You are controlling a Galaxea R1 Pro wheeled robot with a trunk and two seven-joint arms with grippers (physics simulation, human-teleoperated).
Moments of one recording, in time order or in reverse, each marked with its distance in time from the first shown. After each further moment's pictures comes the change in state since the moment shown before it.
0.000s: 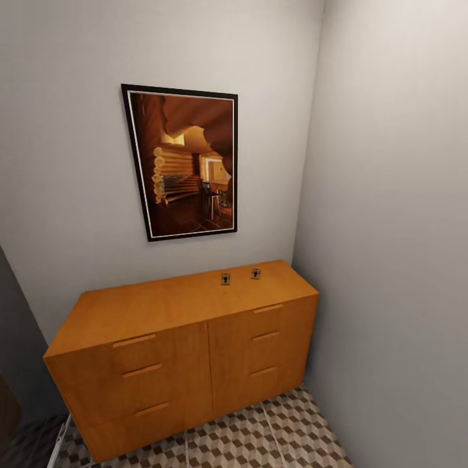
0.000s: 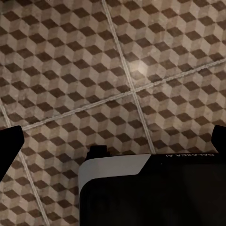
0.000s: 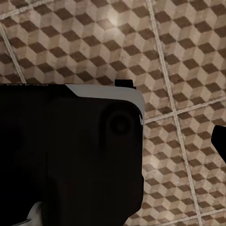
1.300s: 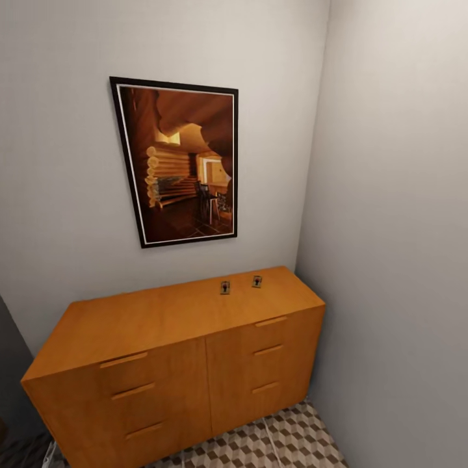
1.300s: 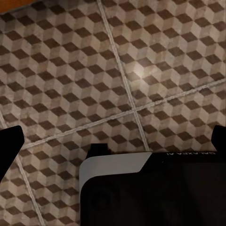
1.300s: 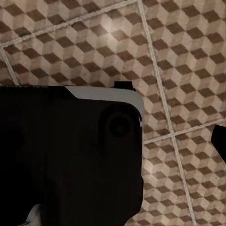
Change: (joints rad) left arm 0.000 0.002 0.000 0.006 0.003 0.001 0.000; right arm 0.000 -0.001 -0.001 0.000 0.000 -0.008 0.001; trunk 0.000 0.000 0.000
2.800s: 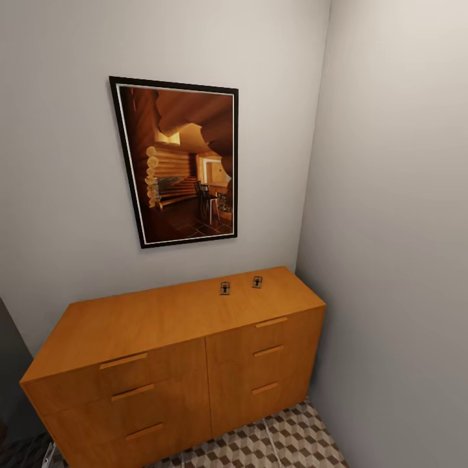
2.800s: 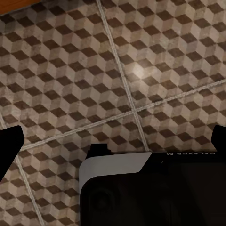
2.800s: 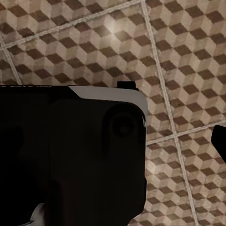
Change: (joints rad) left arm 0.000 -0.001 0.000 -0.001 -0.002 0.001 0.000; right arm 0.000 0.005 0.000 0.000 0.000 0.001 0.005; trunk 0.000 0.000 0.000
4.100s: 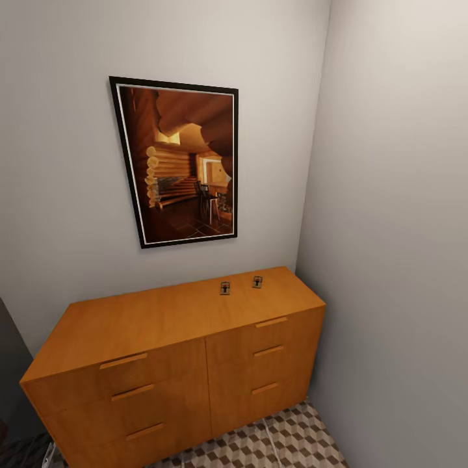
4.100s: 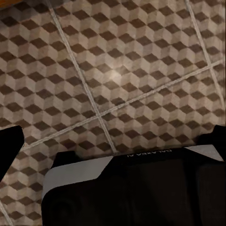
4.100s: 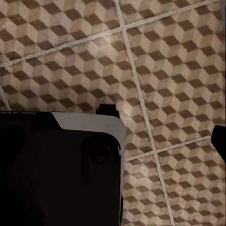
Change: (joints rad) left arm -0.007 -0.108 0.001 -0.114 -0.055 0.142 0.013; right arm 0.001 -0.069 0.004 -0.335 0.016 0.330 0.002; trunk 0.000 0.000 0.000
